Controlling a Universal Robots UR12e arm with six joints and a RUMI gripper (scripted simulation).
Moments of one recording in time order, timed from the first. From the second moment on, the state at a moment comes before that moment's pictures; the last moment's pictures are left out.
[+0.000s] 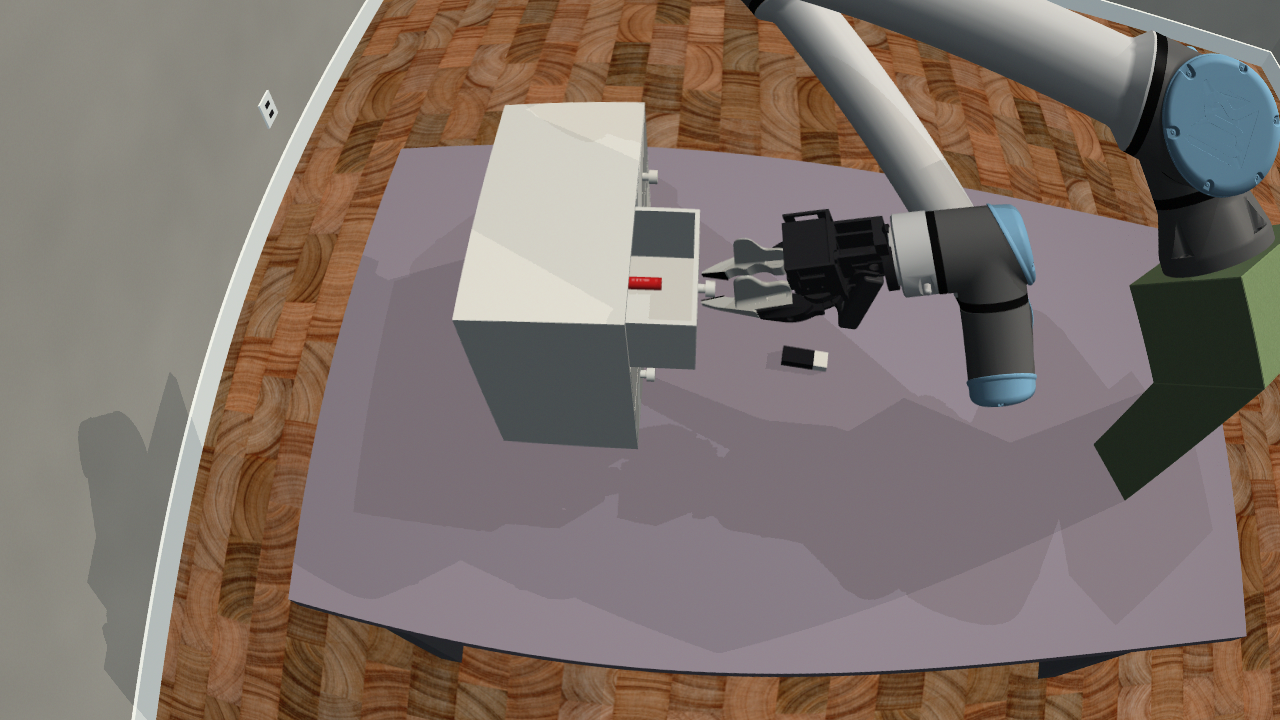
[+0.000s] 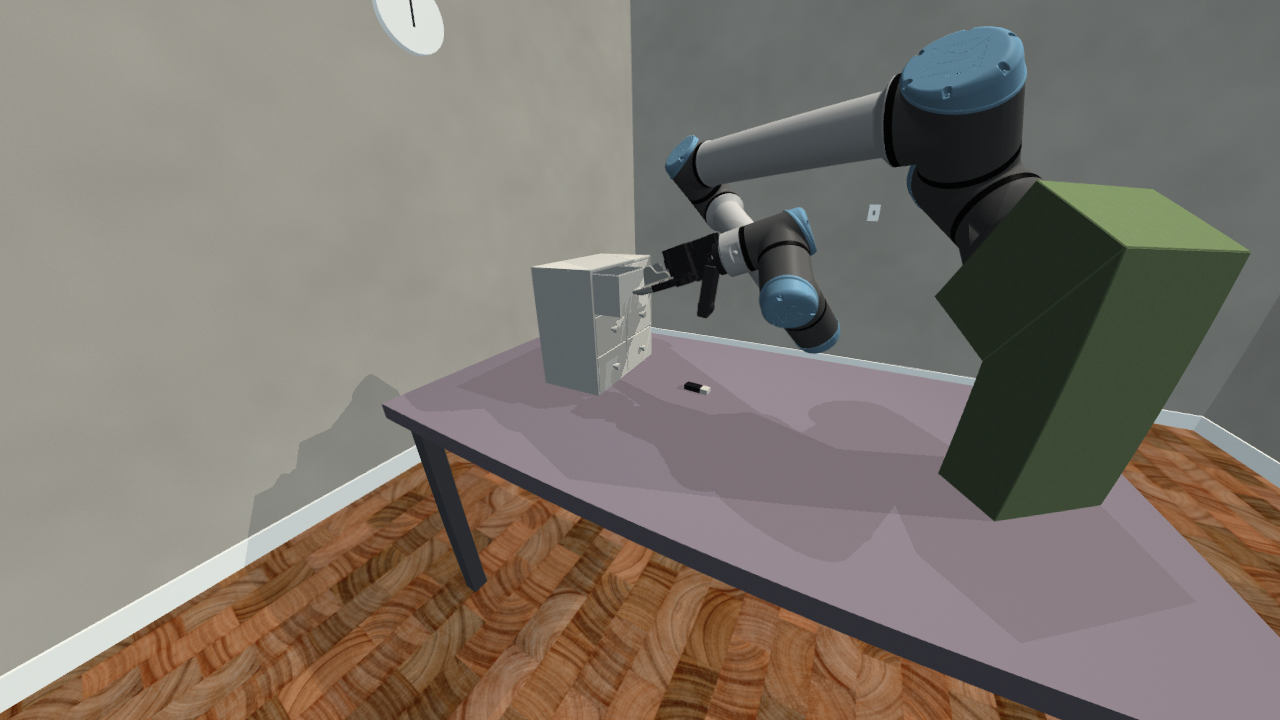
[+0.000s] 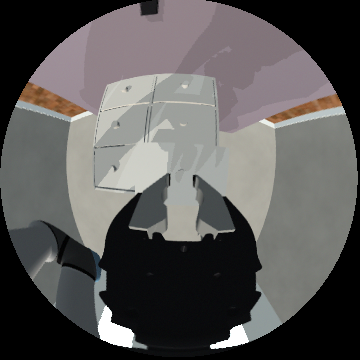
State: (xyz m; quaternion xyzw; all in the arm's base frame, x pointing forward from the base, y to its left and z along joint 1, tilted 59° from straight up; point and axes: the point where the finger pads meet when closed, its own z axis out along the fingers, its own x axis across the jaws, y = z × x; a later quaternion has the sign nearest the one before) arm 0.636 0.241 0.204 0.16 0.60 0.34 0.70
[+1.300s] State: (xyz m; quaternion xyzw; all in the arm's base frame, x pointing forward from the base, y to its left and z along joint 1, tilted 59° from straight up) arm 0.636 0.241 0.204 0.16 0.60 0.34 0.70
